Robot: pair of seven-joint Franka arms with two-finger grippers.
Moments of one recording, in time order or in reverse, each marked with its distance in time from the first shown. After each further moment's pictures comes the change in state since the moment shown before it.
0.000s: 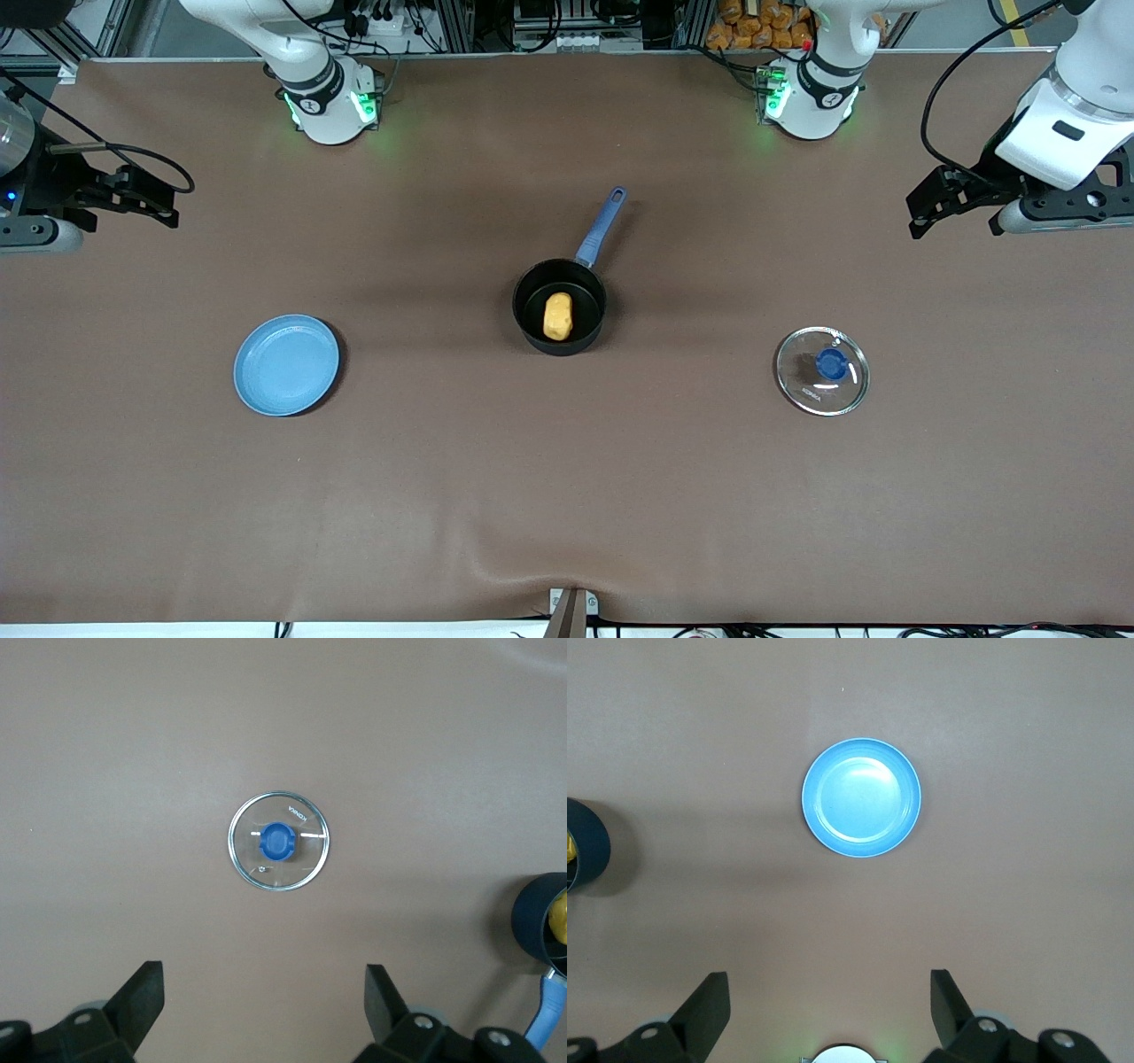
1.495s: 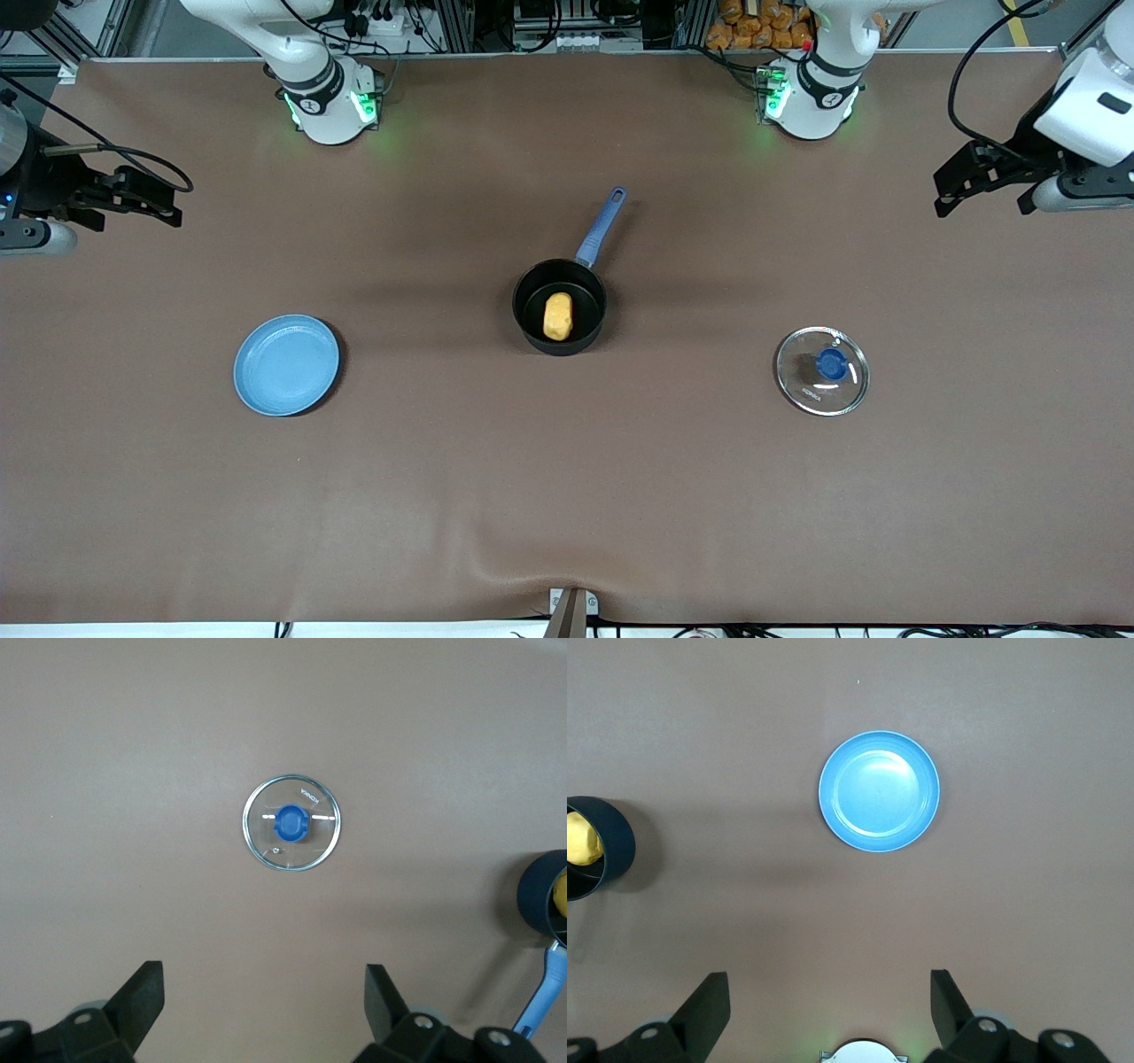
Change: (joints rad) left arm 0.019 0.000 0.018 0.080 0.000 -0.115 0.051; right arm -0.022 0.000 0.000 -0.004 0.056 -0.008 0.004
